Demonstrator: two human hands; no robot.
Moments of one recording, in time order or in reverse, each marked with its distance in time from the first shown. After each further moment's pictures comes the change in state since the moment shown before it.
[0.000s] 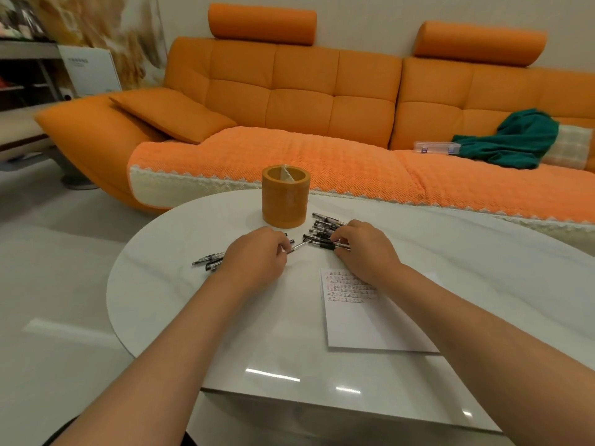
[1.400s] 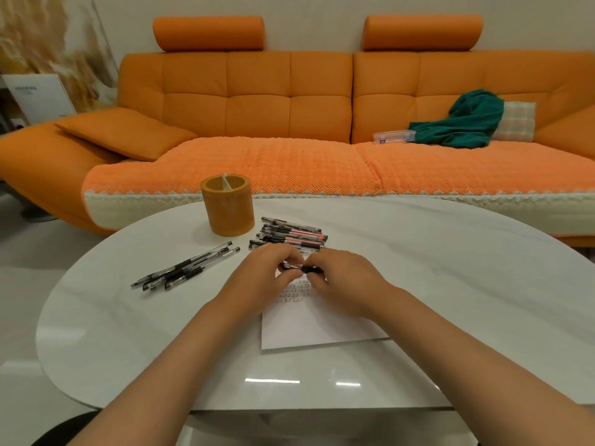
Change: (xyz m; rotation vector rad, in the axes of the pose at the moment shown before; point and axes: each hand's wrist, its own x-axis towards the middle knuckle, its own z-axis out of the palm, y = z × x) left_hand -0.005 0.084 0.046 -0.316 0.025 0.380; right_hand -0.080 0.026 -0.044 0.093 -0.132 -0.058
